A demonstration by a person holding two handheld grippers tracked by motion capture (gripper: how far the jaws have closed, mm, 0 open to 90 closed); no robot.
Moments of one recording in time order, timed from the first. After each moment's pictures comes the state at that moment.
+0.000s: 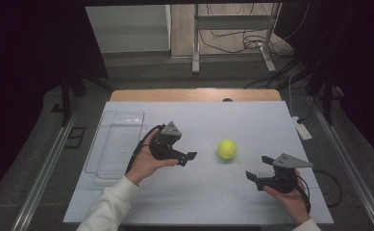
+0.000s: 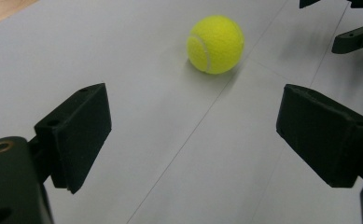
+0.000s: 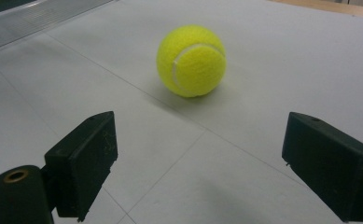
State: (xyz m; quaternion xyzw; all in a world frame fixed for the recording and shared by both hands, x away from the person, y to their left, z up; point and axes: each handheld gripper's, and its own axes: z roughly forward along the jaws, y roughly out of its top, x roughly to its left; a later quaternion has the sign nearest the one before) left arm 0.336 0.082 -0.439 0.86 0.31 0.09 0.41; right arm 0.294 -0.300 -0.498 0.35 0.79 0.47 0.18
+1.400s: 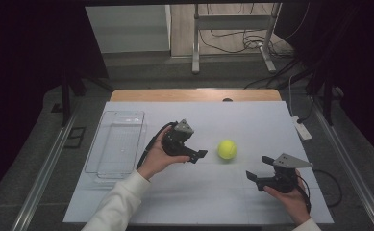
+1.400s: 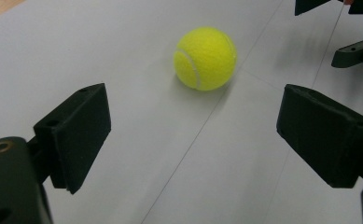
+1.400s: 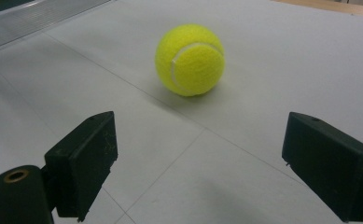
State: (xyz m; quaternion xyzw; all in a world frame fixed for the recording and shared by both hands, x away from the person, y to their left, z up) left arm 0.354 0.052 -0.443 0.86 0.30 0.07 0.41; right arm 0.294 -0.301 -0.498 0.35 0.79 0.47 0.18
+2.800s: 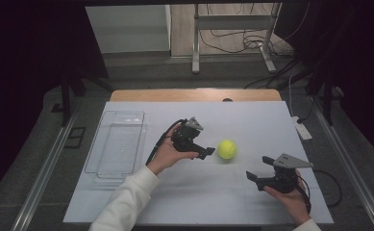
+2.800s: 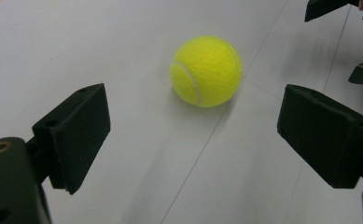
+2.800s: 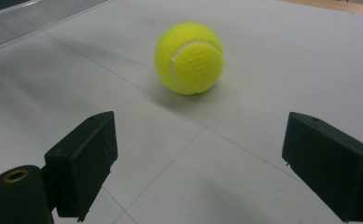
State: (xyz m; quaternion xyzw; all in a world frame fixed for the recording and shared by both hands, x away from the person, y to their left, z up) left arm 0.374 0.027 -0.453 0.87 0.29 0.06 0.40; right arm 0.294 -0.301 -0.499 0.35 0.79 0.47 0.18
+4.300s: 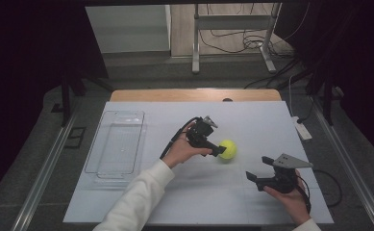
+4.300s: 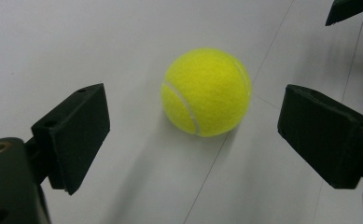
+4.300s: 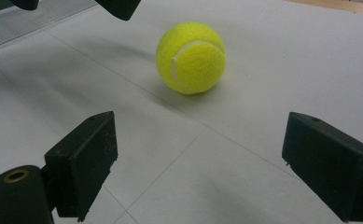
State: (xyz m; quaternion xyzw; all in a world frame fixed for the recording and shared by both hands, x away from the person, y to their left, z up) left arm 0.400 -0.014 -0.464 0.88 0.28 0.03 0.37; right arm 0.294 -0.301 -0.499 0.35 0.79 0.47 0.17
